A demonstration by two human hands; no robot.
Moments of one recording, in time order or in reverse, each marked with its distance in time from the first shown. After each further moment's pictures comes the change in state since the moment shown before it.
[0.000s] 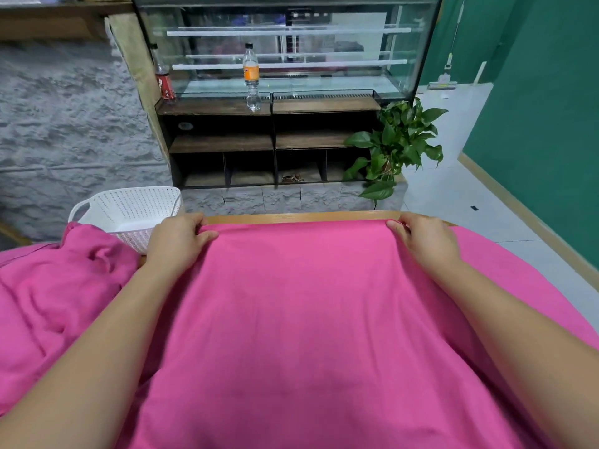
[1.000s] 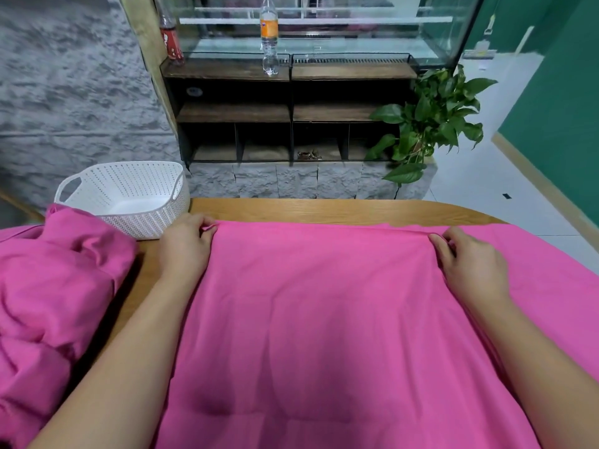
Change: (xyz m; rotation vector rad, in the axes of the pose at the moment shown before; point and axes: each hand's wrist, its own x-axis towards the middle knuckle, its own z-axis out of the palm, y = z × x) left_hand -0.001 -0.033 0.068 -0.101 0.162 -0.103; right_hand -0.026 0.018 0.050 0.005 0.116 0.063
